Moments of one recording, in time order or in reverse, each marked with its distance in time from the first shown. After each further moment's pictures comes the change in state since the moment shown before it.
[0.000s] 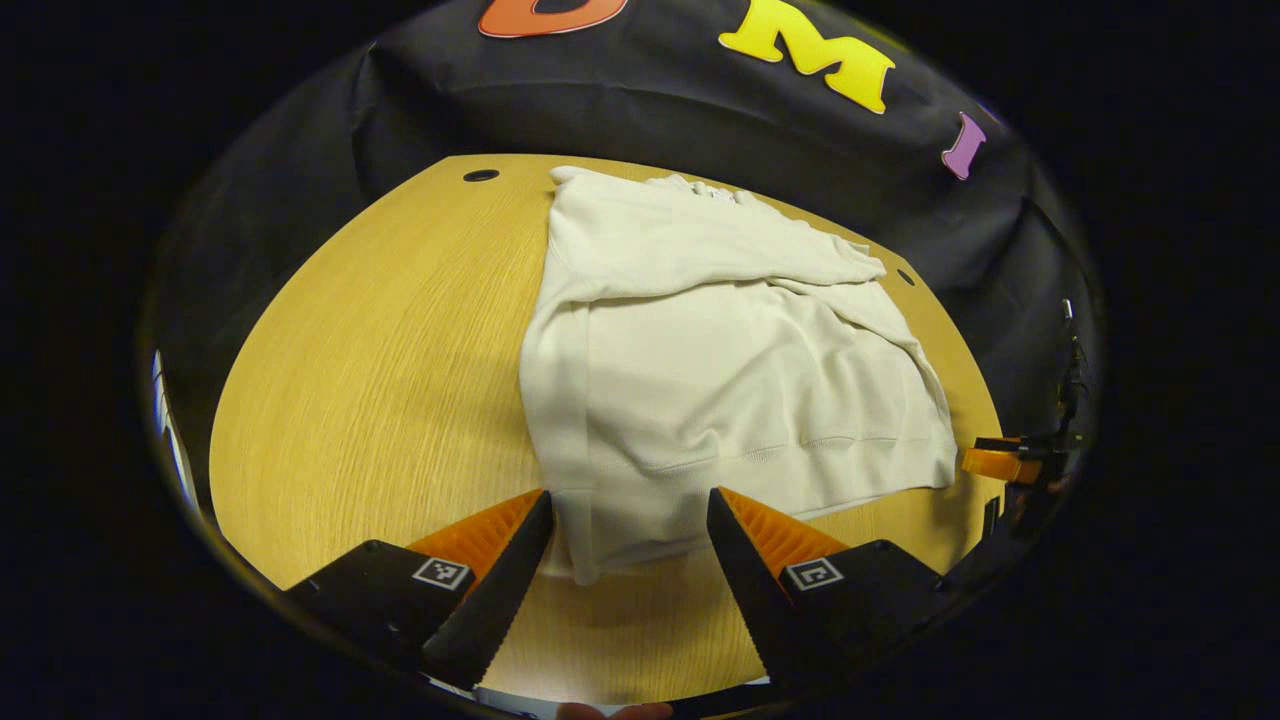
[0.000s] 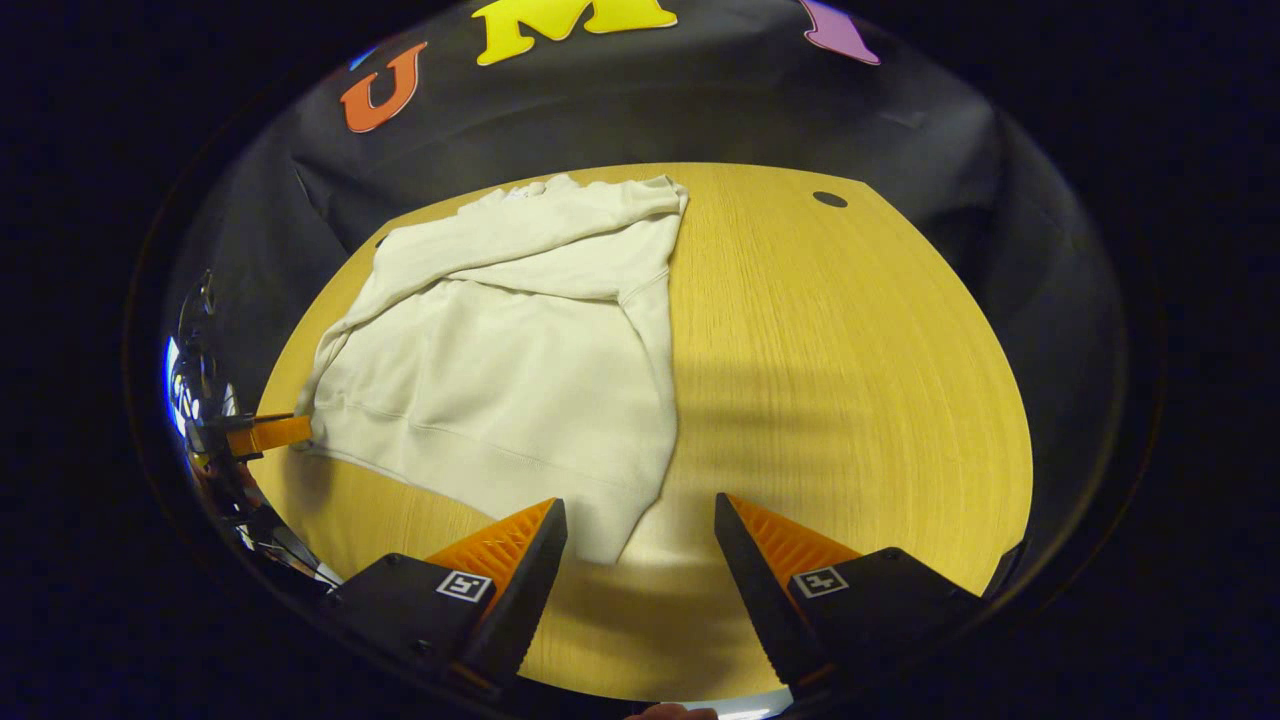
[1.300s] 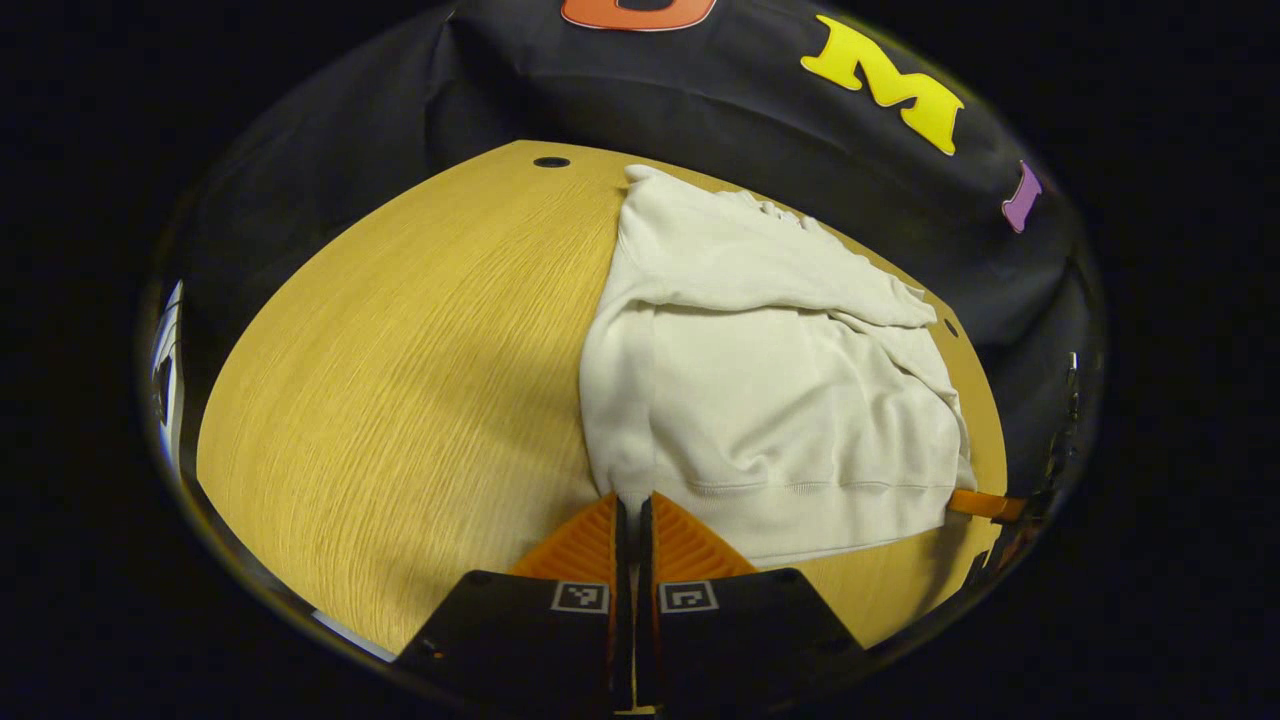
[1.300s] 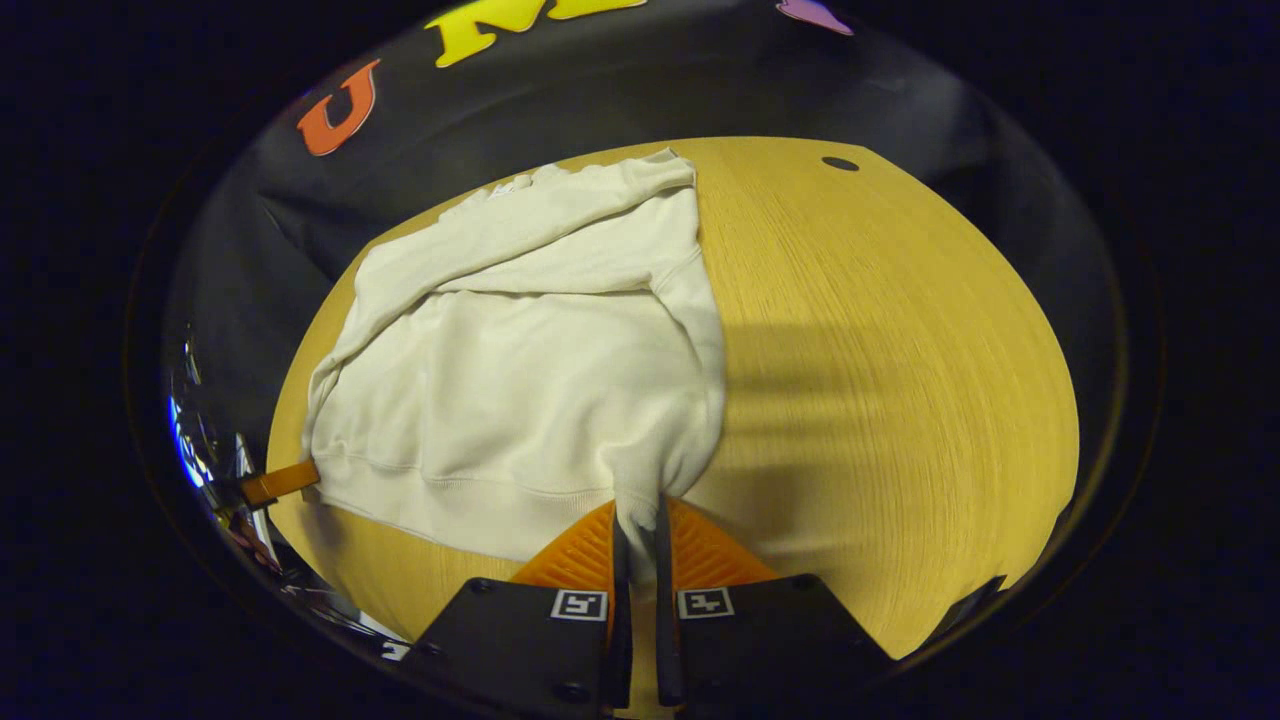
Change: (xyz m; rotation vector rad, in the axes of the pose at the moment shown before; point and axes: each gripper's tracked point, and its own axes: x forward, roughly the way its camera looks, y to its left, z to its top) left arm 0.000 0.020 0.006 -0.152 -0.044 0.074; right arm 0.032 0.037 0.011 0.187 0.013 0.055
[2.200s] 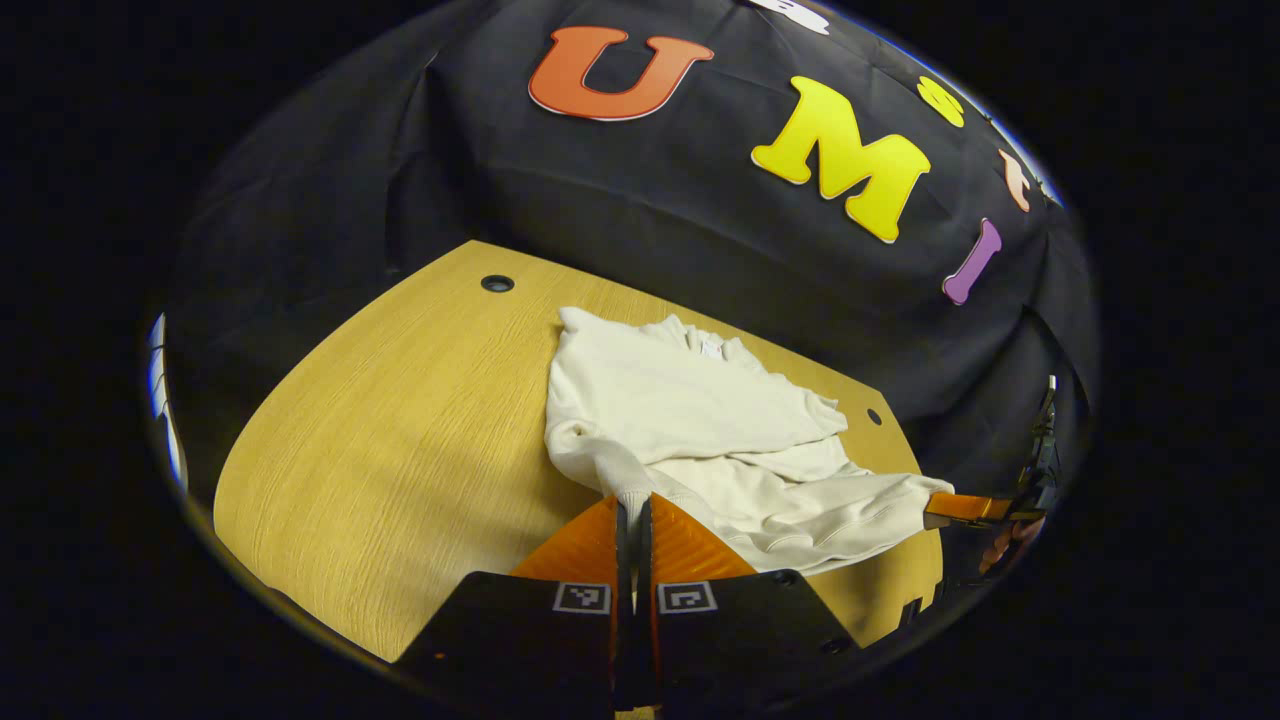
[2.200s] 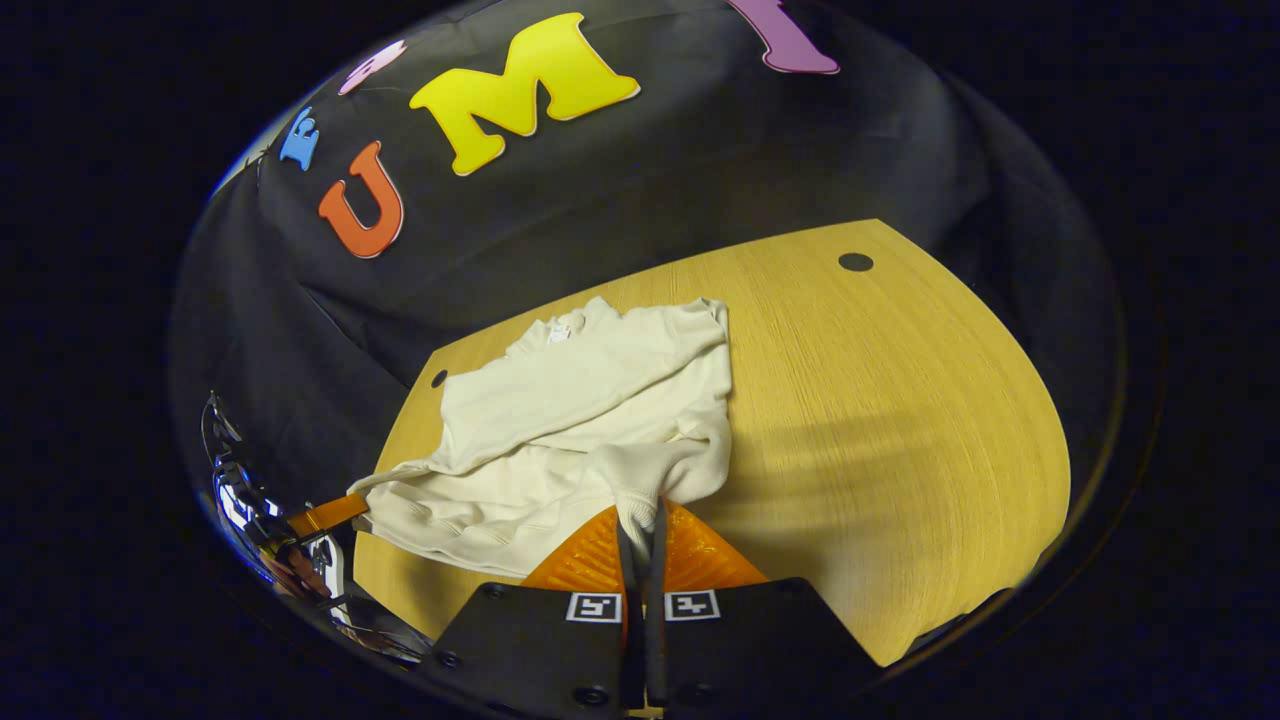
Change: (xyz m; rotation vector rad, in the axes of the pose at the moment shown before) left arm -0.069 -0.049 0.128 0.004 -0.260 -0.160; right arm -0.090 0.040 0.138 0.016 -0.231 0.192
